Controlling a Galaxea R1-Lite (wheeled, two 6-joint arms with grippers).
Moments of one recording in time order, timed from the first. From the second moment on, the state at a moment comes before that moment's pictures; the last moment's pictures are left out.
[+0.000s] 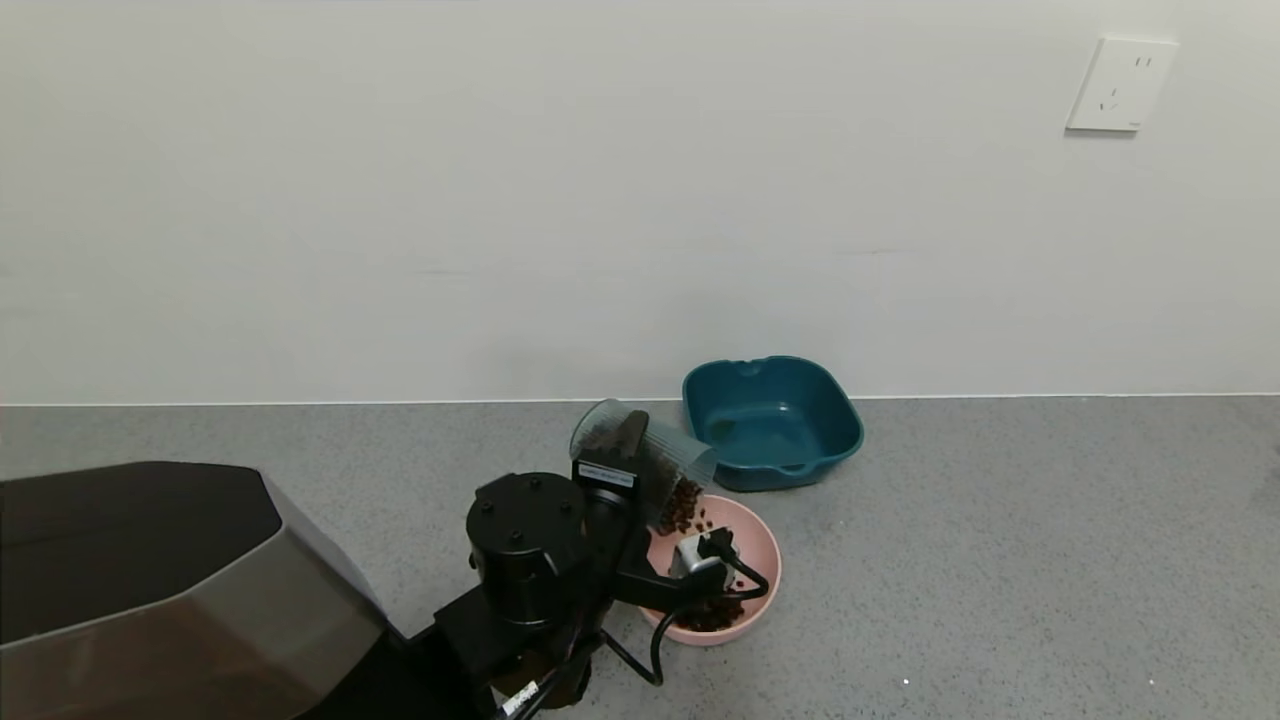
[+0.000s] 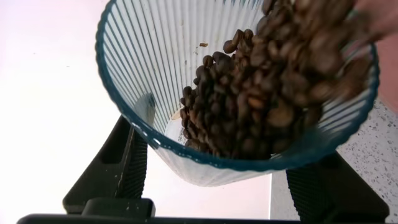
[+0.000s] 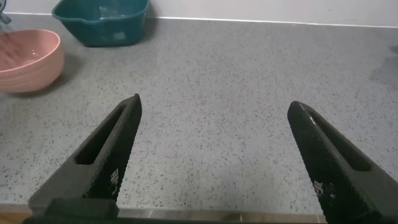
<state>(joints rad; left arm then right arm) -0.76 2.07 -0.64 -1.40 0.53 1.67 0.00 0.00 0.00 0.00 0.00 0.00</state>
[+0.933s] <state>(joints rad) -0.77 2.07 -0.62 -1.38 0.54 1.69 0.00 0.00 0.00 0.00 0.00 0.00</state>
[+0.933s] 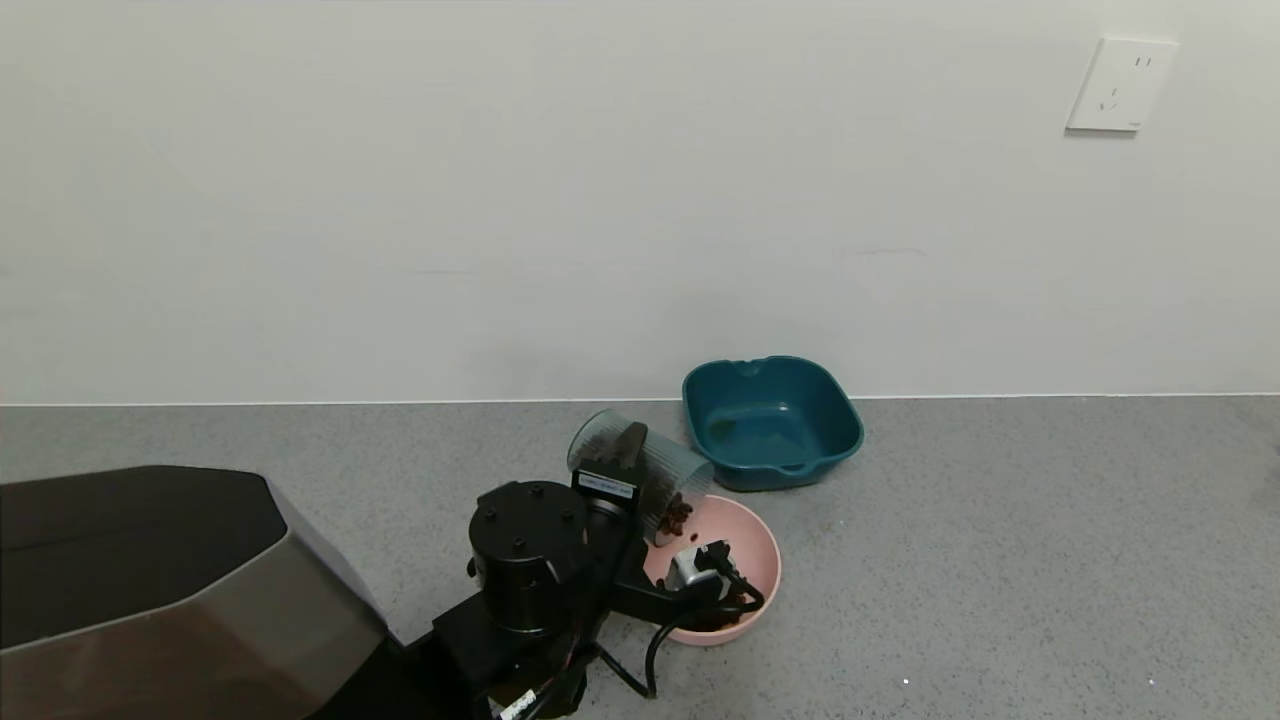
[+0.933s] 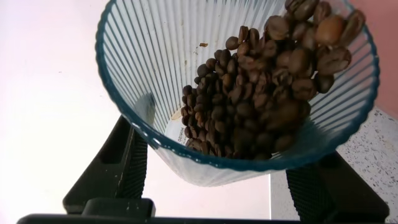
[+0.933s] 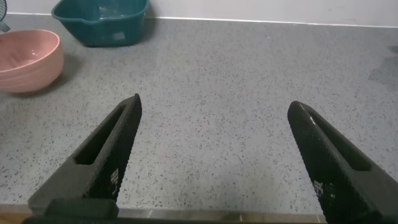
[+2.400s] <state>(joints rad) -0.76 2.04 -0.60 -1.38 0.49 1.60 0.00 0.00 0.00 0.00 0.00 0.00</state>
